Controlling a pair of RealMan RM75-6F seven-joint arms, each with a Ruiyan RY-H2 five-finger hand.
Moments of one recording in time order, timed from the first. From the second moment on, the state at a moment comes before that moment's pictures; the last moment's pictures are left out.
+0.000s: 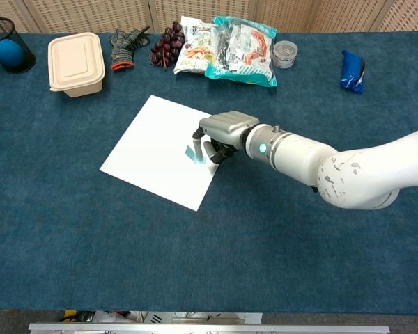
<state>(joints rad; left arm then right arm) 0.02 -1.16 0.01 -1.47 1.48 1.50 -0.06 1.09 -1.76 0.08 -1.42 -0.64 0.75 -0.50</state>
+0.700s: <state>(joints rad) 0.03 -1.16 0.01 -1.46 1.49 1.50 -0.07 1.09 -1.77 0.09 -1.40 -0.62 0.76 -0.50</state>
